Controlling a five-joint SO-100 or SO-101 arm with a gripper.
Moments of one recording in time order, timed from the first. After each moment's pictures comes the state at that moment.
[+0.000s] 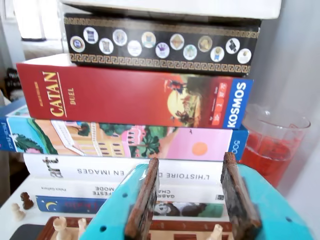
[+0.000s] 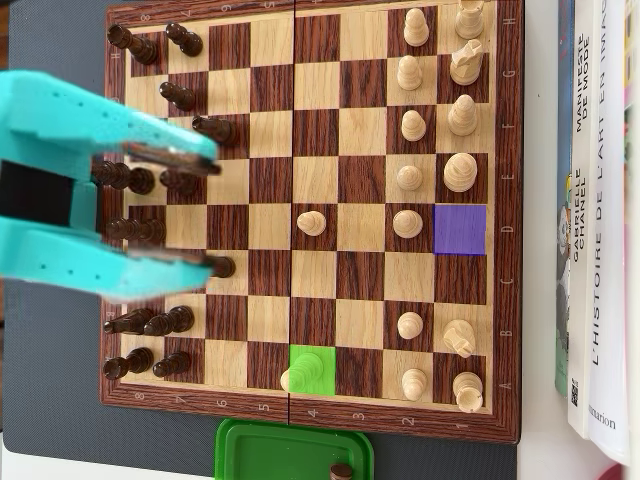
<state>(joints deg) -0.4 168.7 163.5 -9.8 88.6</state>
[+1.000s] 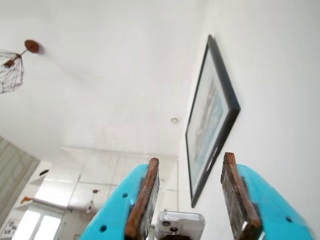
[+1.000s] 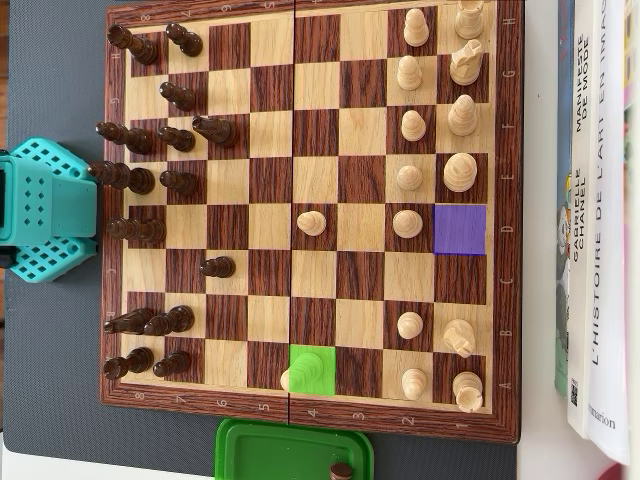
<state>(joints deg) 0.2 191.9 179.9 -73.7 88.9</state>
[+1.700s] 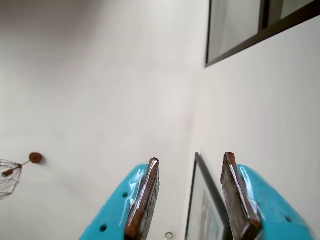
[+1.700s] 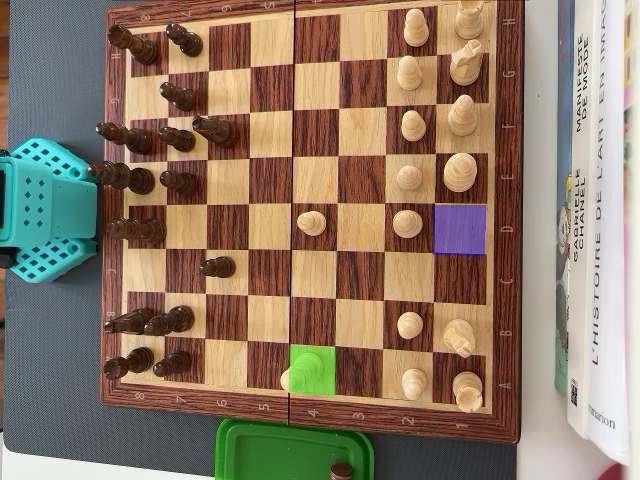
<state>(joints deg) 0.4 192.3 179.9 -102.8 88.9</state>
